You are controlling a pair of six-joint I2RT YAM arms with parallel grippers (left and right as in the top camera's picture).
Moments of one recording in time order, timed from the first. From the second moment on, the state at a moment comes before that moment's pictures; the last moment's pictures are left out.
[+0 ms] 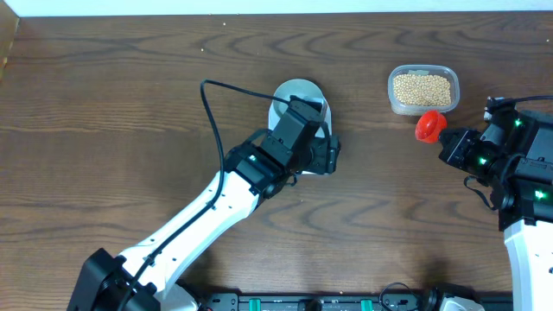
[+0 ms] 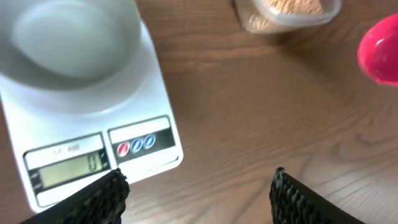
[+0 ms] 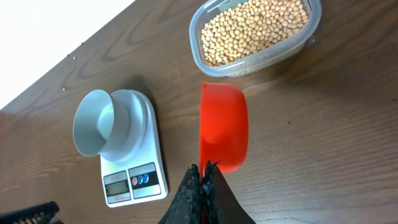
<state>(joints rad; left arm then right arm) -0.71 1.50 1.11 -0.47 0.08 -0.50 -0.21 1.07 0.92 -0.65 -0.40 0.35</state>
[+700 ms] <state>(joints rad) -0.60 1.50 1.11 -0.73 -0.09 -0.19 -0.21 1.07 0.93 -0.65 -0.35 0.33</state>
